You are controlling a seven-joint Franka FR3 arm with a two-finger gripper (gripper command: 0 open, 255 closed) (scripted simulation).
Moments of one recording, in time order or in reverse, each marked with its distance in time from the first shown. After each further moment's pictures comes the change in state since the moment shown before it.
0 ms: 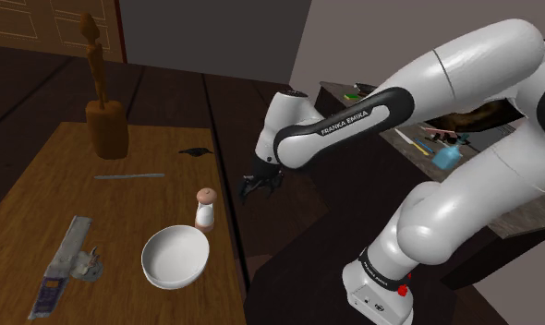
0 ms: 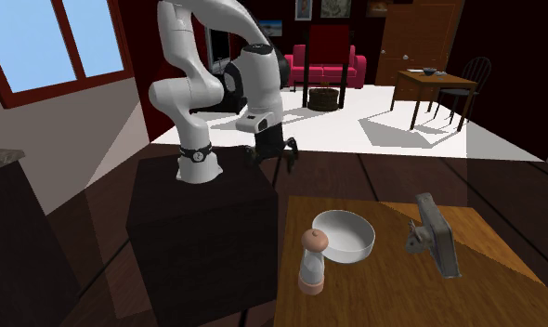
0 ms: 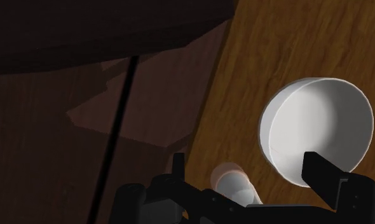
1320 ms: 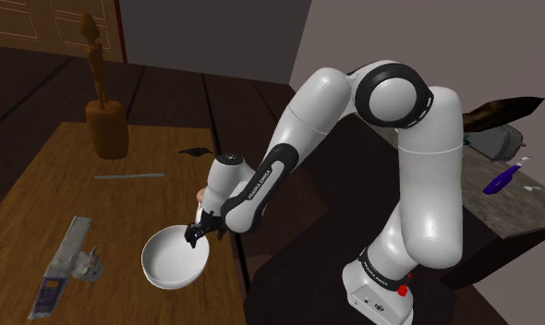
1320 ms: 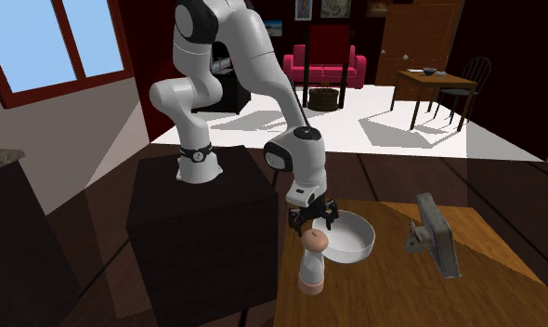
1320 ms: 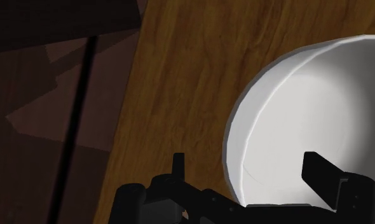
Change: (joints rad) arm 0.188 0.782 -0.073 0.347 -0.294 0.458 0.326
